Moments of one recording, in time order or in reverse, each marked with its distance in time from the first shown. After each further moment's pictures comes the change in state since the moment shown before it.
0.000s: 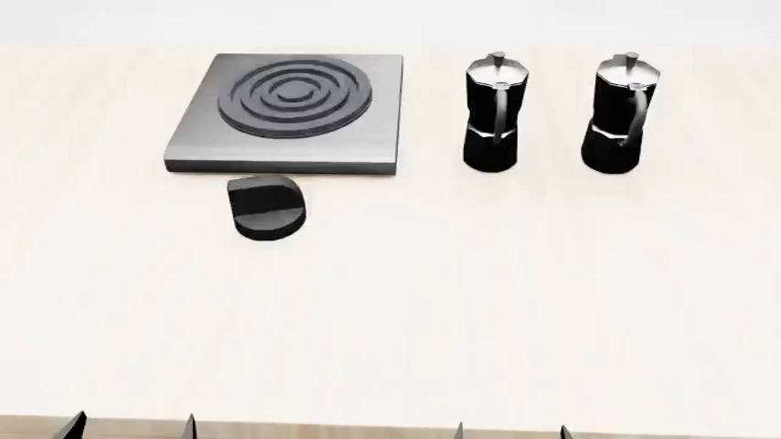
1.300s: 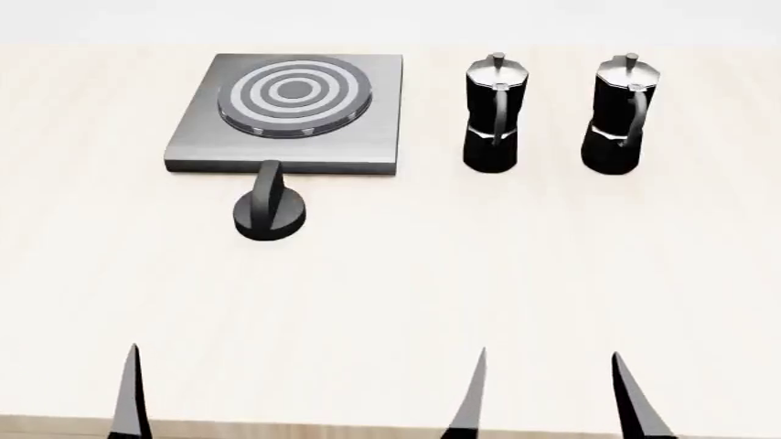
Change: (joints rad) left arm 0.099 -0.169 0.119 0.602 0.019 -0.178 -0.124; right arm -0.072 0.139 -0.080 -0.600 0.090 0.281 0.160
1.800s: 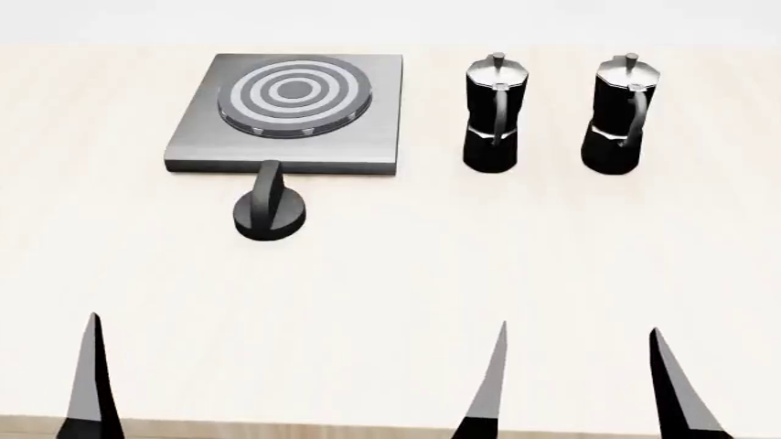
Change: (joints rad) left arm -0.010 -0.027 0.005 0.230 0.007 -0.137 -0.020; right arm -0.015 0.034 0.022 -0.183 0.040 0.048 0.036
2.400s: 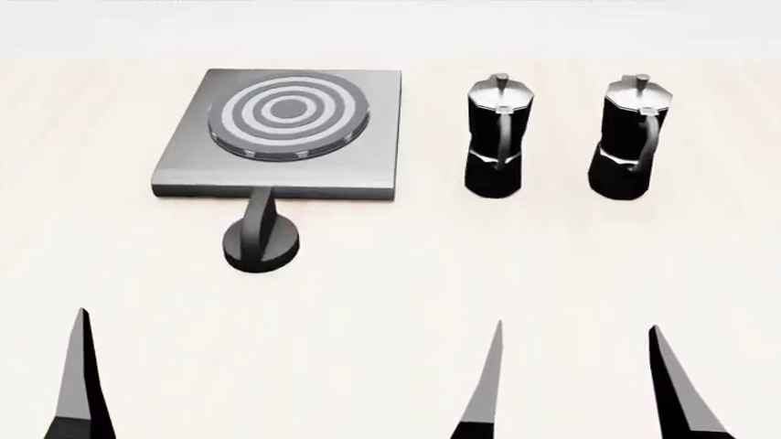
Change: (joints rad) left arm -0.002 -0.025 0.011 0.033 -0.003 -0.015 -0.034; right arm -0.010 0.031 -0.020 -0.027 0.011 -0.016 0.024
